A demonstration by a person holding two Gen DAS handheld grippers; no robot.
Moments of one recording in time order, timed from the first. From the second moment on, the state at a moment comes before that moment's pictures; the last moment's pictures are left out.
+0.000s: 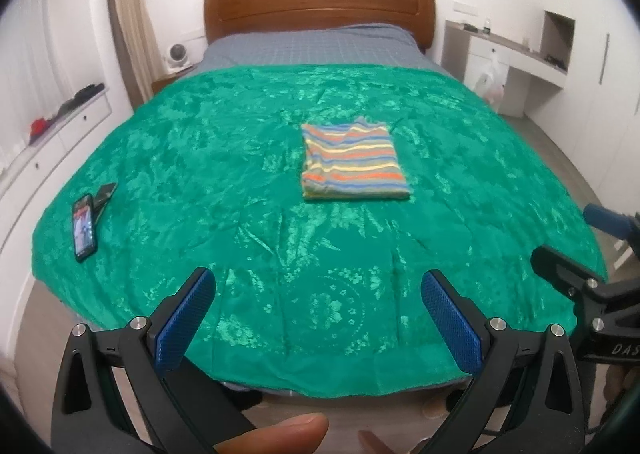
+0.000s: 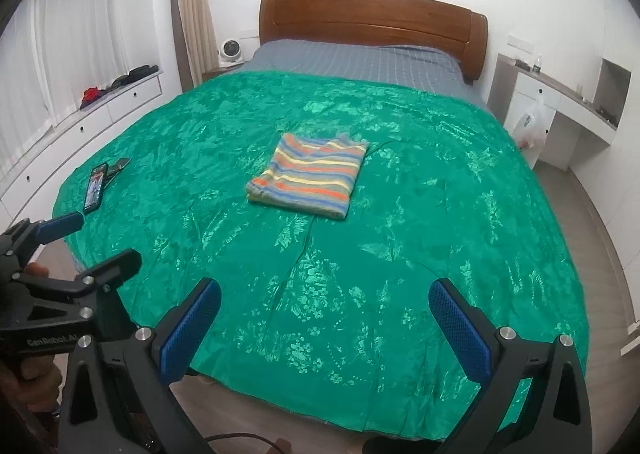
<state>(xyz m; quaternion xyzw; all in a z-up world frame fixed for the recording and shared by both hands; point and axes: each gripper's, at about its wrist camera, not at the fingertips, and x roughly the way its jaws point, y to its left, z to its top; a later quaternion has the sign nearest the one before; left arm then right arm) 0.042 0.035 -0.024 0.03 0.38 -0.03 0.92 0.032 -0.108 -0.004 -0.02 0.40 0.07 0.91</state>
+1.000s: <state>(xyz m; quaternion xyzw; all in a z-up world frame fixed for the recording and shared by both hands) 0.057 0.024 -0.025 0.05 0.39 -0.01 0.92 0.039 -0.114 0.006 -0.04 0.40 0.03 0.92</state>
